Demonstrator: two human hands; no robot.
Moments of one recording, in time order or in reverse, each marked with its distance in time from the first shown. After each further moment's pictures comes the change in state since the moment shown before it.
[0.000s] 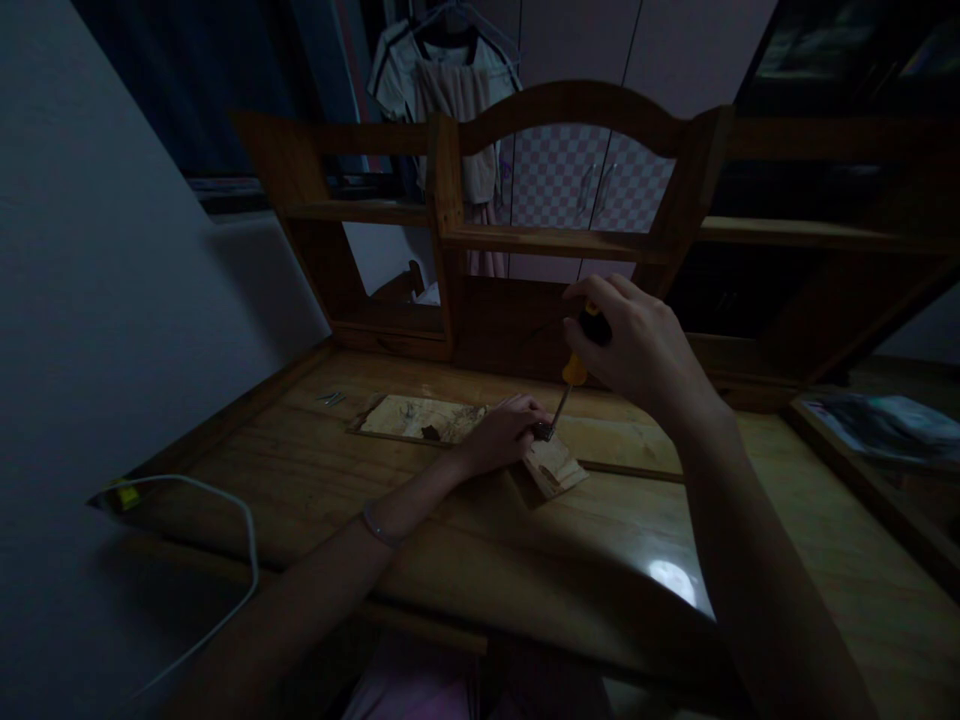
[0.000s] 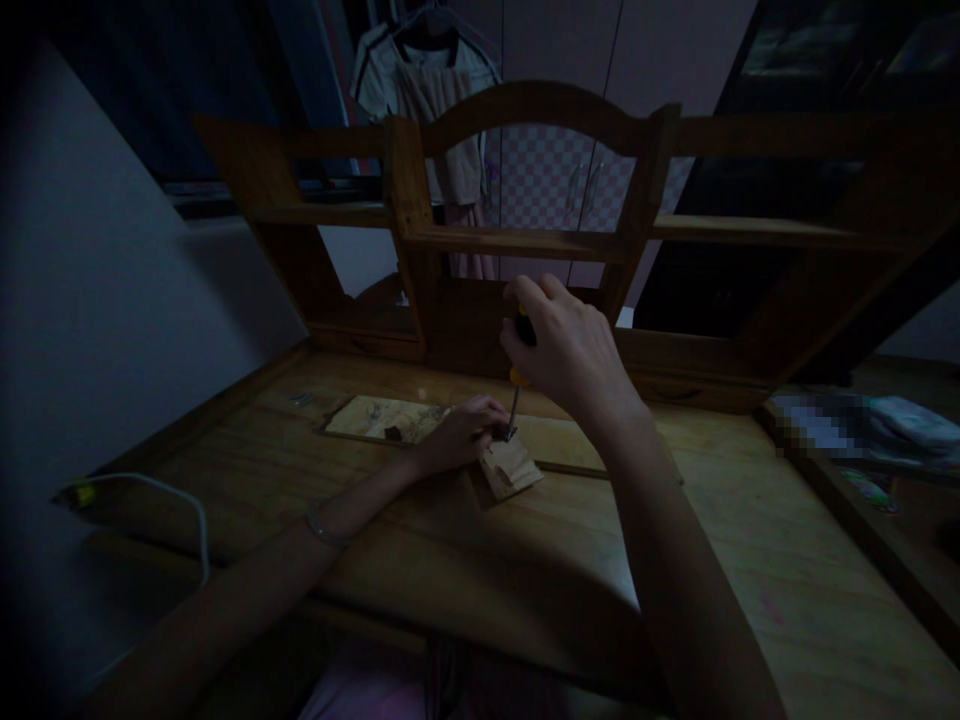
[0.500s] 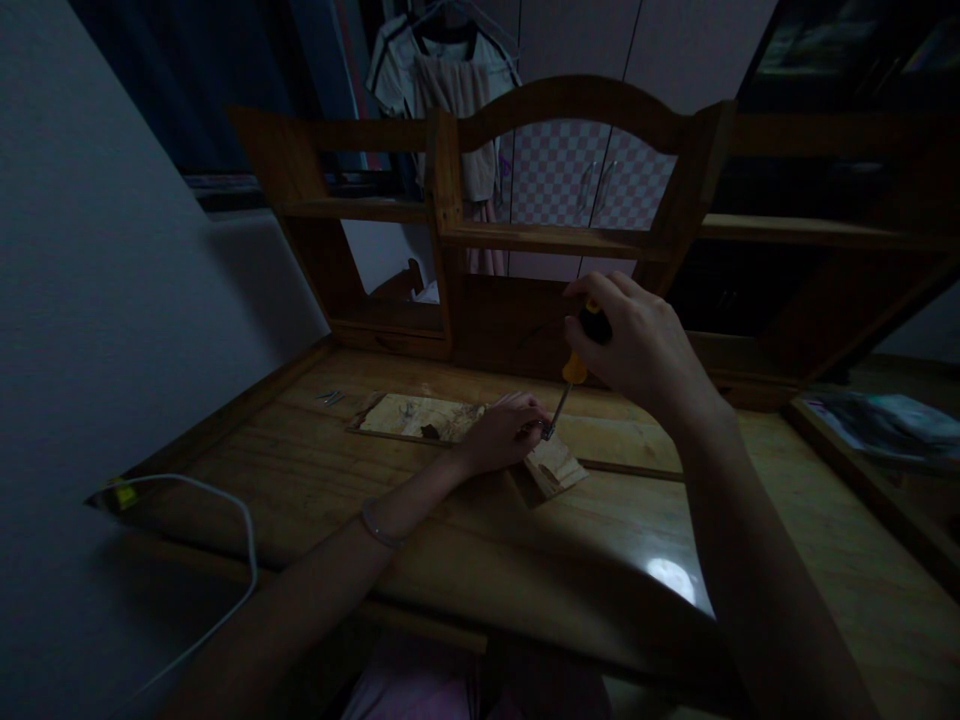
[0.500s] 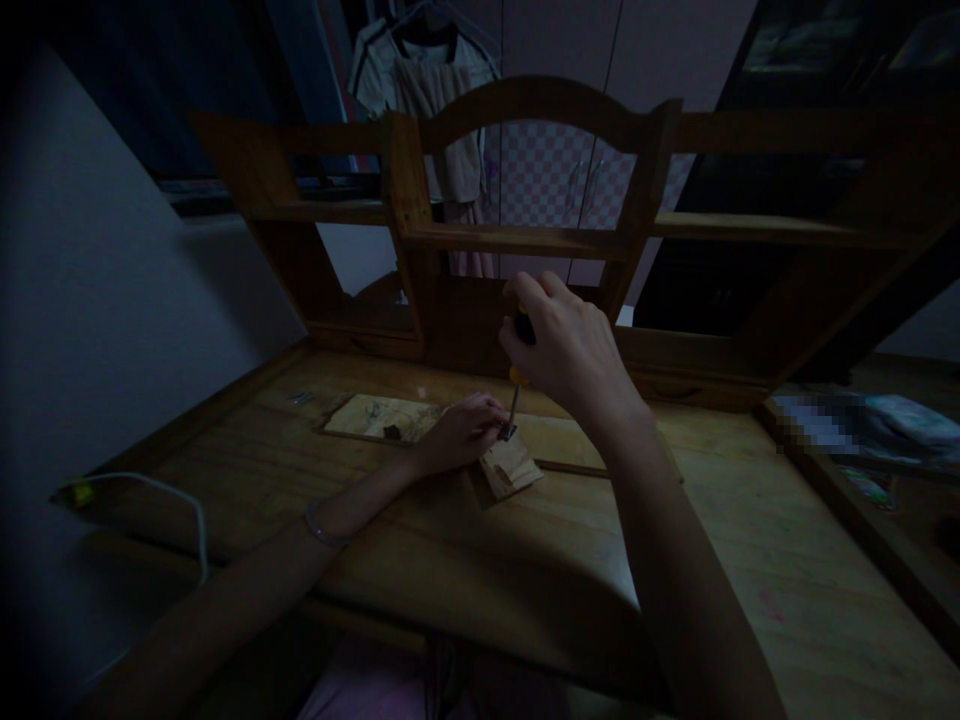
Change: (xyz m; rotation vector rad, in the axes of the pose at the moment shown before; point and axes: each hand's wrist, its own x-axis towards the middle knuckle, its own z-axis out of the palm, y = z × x) left_hand 0.002 0.011 -0.006 0.031 0.041 0.006; right_hand 0.000 -0.001 0.000 -0.004 0.000 0.001
